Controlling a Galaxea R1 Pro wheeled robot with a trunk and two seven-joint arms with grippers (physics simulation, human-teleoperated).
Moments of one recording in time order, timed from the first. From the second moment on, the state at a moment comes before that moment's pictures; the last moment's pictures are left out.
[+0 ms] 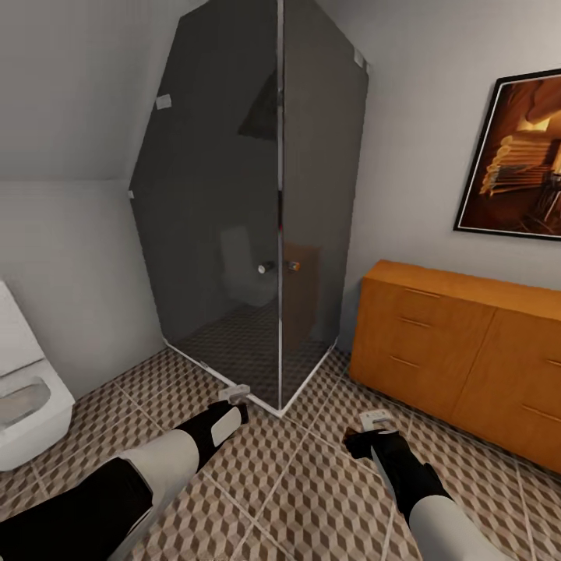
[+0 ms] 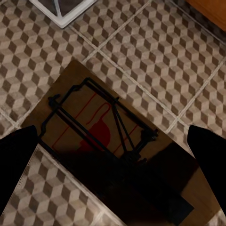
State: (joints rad) left arm -0.94 -0.17 -0.69 -0.13 1.00 0.19 0.41; right arm -0.62 0.07 -0.16 -0.60 0.36 0.45 0.11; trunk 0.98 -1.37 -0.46
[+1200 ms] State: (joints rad) left arm -0.94 -0.17 -0.69 -0.13 1.00 0.19 0.41; right arm -0.62 0.07 -0.16 -0.59 0.36 0.45 0.11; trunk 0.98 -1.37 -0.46
